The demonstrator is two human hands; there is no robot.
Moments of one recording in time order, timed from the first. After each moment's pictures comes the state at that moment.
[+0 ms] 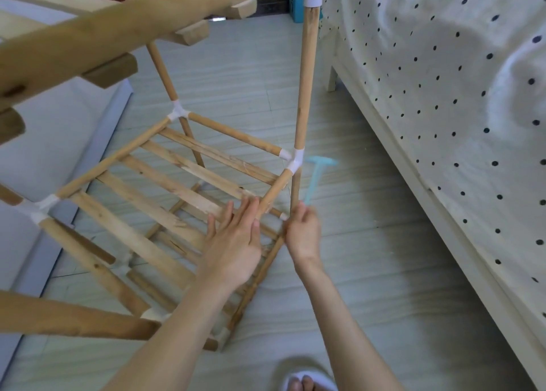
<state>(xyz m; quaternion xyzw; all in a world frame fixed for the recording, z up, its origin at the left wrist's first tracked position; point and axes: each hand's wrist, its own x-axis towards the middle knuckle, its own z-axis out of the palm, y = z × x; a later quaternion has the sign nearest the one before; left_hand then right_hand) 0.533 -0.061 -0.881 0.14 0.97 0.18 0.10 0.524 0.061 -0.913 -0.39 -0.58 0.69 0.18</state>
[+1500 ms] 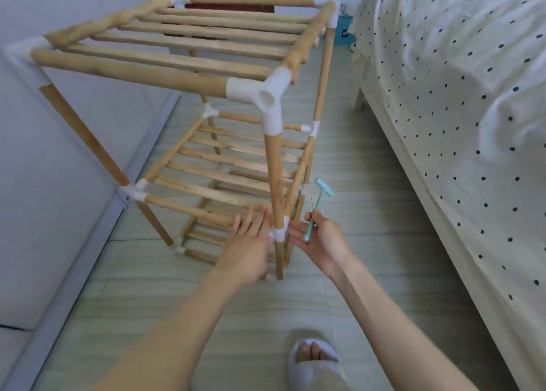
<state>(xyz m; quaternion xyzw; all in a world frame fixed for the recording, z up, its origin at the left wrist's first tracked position) 0.581 -0.110 -0.877 0.21 0.98 0.06 0.05 0.596 0.044 -0.844 -0.26 -0.43 0.86 -0.11</state>
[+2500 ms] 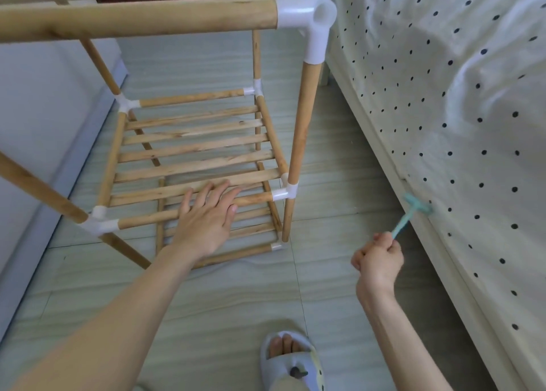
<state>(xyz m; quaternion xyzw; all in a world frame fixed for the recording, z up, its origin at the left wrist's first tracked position) 0.532 -0.099 -0.894 0.18 0.98 0.05 0.03 0.648 0.137 -0.892 -0.42 -0.54 0.71 0.19</state>
